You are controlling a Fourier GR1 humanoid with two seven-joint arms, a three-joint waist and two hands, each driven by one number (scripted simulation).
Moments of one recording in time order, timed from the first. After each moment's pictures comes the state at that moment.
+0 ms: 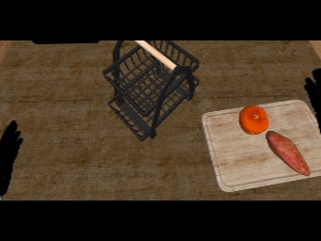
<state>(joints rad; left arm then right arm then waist) 0.07 0.62 -0.19 -1.40 0.39 0.43 0.09 -0.20 -0.54 0.03 -1.35 -0.33 -0.18 -0.03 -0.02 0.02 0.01</state>
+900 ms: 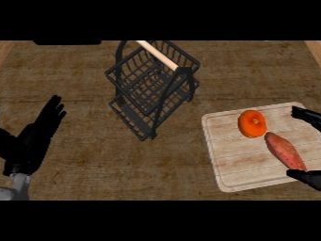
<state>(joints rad) -0.06 0.51 -0.24 -1.50 0.43 0.22 0.06 0.03 -0.67 0.05 -1.53 -0.25 0.20 -0.42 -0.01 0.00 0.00</state>
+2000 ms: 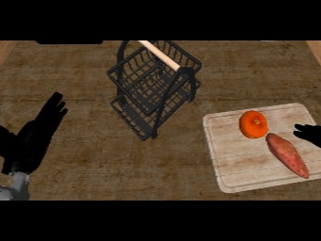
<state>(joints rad) -0.07 0.49 -0.21 -1.56 0.39 0.20 0.13 0.12 -1.06 0.09 -1.91 0.25 0.41 -0.09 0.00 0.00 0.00</state>
